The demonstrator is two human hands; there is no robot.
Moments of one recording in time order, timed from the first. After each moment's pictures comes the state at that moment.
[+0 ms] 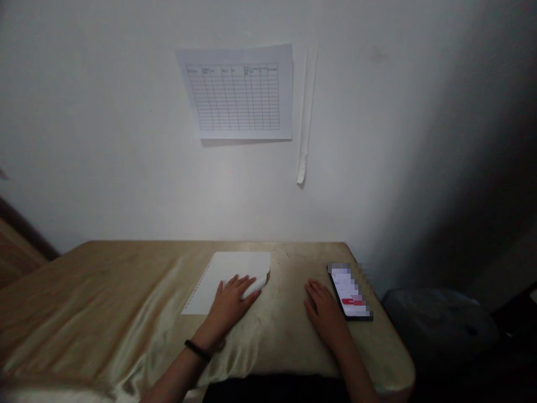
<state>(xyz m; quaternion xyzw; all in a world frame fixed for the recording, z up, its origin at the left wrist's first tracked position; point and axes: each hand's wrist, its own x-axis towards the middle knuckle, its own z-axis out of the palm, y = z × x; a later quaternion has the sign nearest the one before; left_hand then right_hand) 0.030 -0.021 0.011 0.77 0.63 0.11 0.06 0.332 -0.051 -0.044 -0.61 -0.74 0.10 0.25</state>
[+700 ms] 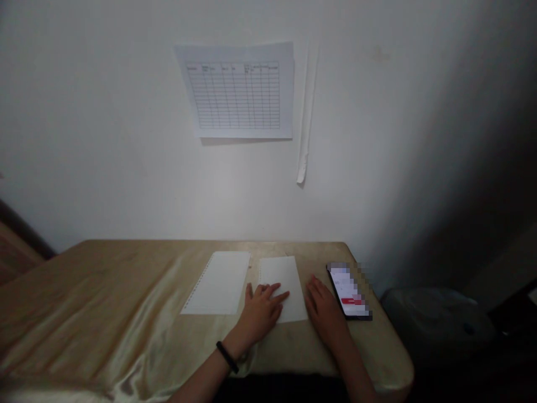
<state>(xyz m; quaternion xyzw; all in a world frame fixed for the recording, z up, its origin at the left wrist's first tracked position) 0.094 -0.043 -0.004 0.85 0.51 0.15 0.08 0.329 -0.053 -0.044 -0.60 -0.74 0.06 0.29</state>
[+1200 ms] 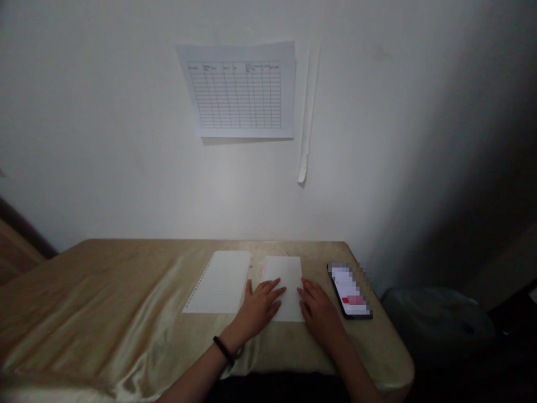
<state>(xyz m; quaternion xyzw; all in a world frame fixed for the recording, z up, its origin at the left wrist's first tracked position) 0.084 -0.033 -0.006 0.86 0.48 0.14 0.07 0.315 -0.058 -0.031 -0.56 -0.79 0.04 0.25</state>
